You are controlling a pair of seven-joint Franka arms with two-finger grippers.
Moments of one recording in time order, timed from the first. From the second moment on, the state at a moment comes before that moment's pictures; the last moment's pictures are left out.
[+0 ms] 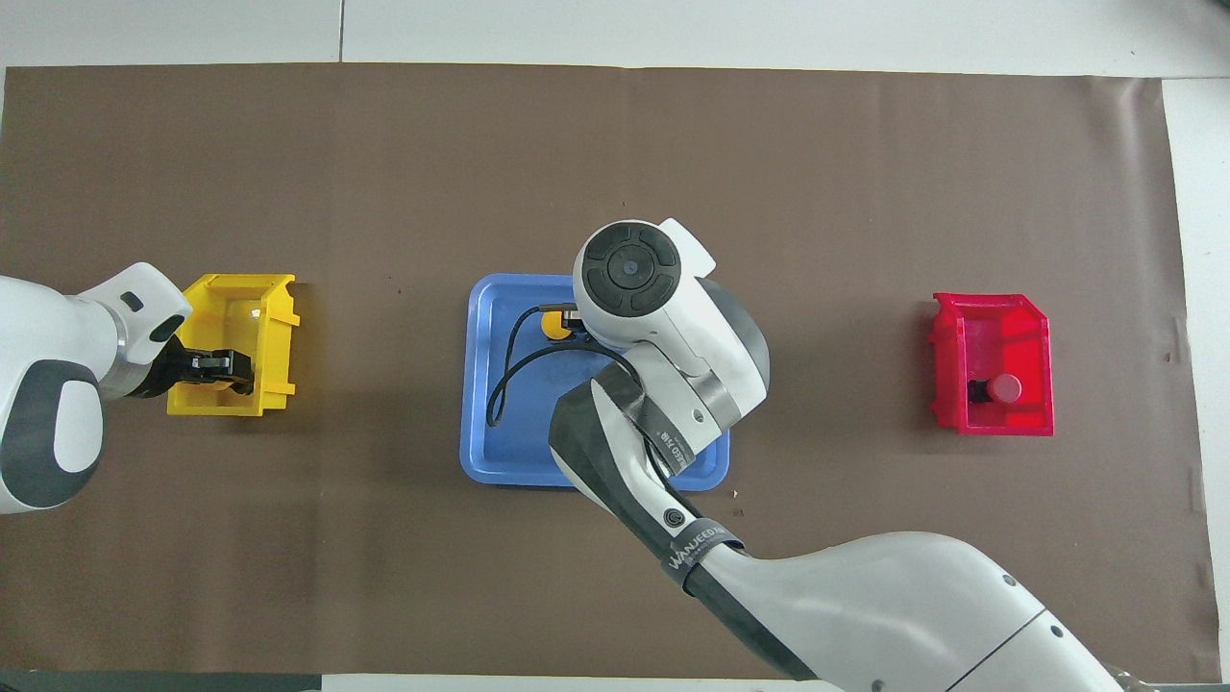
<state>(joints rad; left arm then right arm) 0.01 -0.05 -0.02 -2.29 -0.02 2.23 0.06 0.54 0.46 0.07 -1.63 -0.06 2.12 0.69</state>
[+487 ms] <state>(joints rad) 0.00 -0.05 -0.02 -1.96 -0.02 1.92 0.11 0.24 0.23 0.06 -1.56 -0.05 1.75 0.17</state>
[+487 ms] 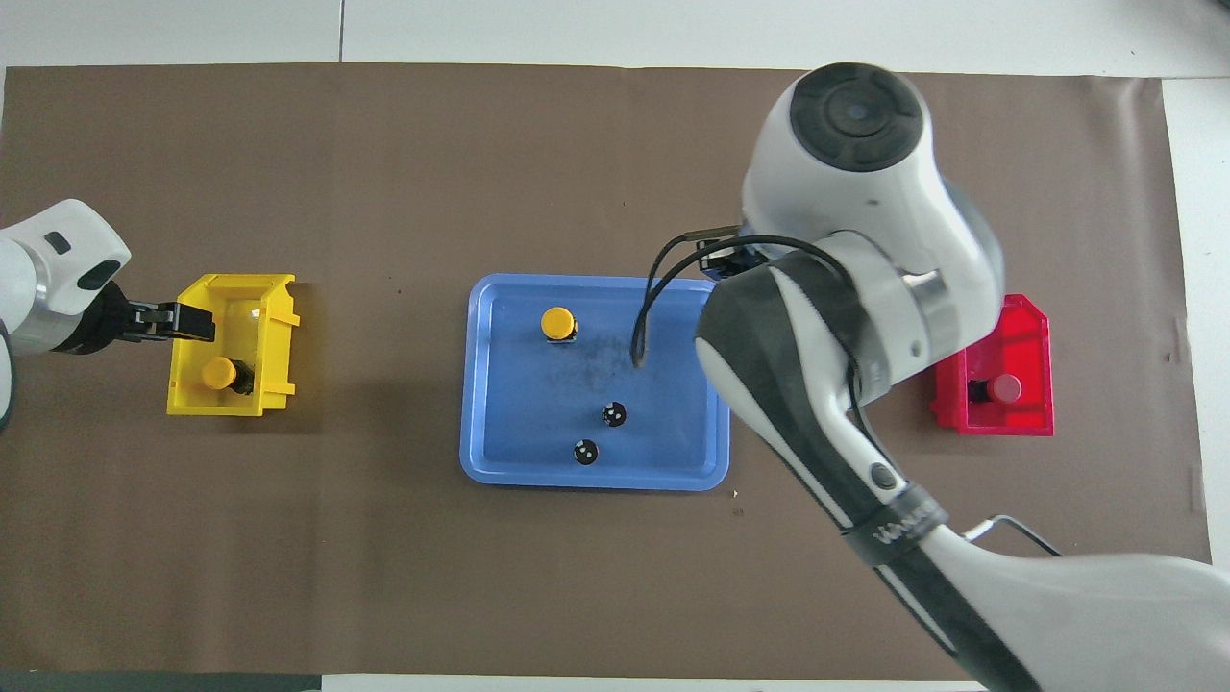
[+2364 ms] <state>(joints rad) -0.61 0.36 -0.05 -1.78 -0.02 2.21 -0.57 -0.19 0.03 0.06 -2.22 0.02 2.32 -0.57</state>
